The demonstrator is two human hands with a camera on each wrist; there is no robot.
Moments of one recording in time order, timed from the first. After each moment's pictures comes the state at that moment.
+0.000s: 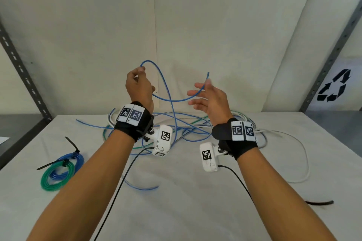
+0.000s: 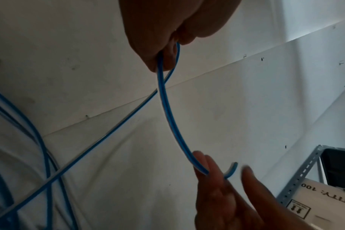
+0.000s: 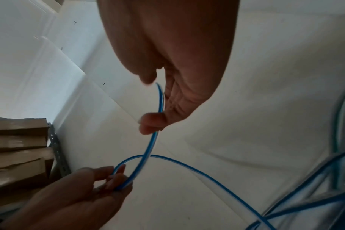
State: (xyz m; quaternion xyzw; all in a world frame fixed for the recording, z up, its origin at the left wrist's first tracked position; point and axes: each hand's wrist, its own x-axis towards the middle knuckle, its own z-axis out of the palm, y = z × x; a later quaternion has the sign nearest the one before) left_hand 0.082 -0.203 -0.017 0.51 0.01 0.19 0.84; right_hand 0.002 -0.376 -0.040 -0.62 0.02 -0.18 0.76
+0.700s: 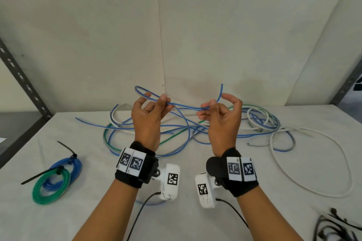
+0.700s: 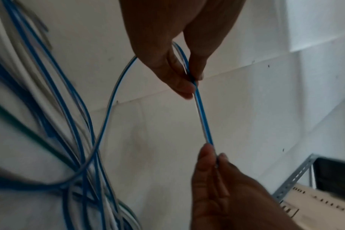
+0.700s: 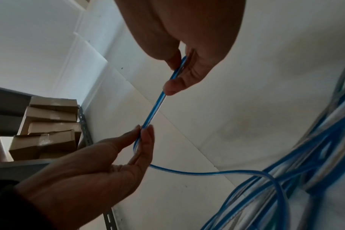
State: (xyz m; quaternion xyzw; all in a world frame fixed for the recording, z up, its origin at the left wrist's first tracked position) left_hand 0.058 -0.197 -0.100 0.46 -0.05 0.09 0.88; right_hand 0.015 -0.343 -0.117 -0.54 0.01 -0.37 0.76
